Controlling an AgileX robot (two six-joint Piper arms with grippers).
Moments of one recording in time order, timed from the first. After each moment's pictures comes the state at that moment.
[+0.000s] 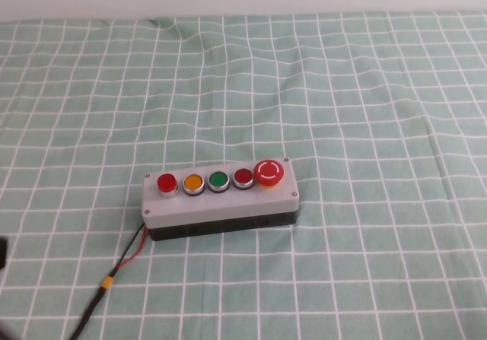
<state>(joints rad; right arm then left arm) 0.04 -0.01 0.03 0.02 0.34 0.07 -0.29 0.60 -1.00 -0.27 1.15 0.23</state>
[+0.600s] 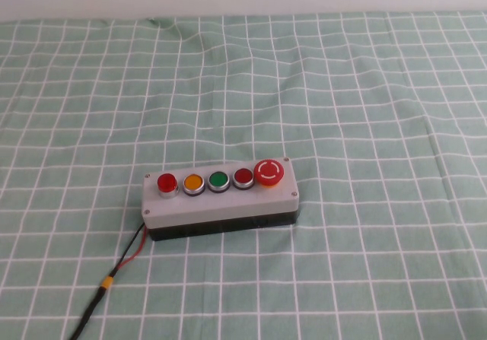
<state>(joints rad) 0.04 -0.01 0.03 0.02 0.34 0.07 -0.29 0.30 -0.93 -0.17 1.20 0.11</state>
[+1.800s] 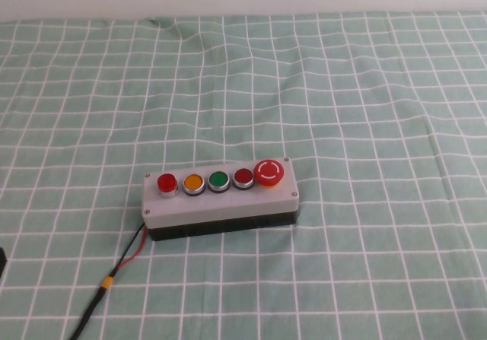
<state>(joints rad) 0.04 -0.01 0.03 0.02 0.34 0.07 -0.24 0.20 -0.16 0.05 0.18 0.12</state>
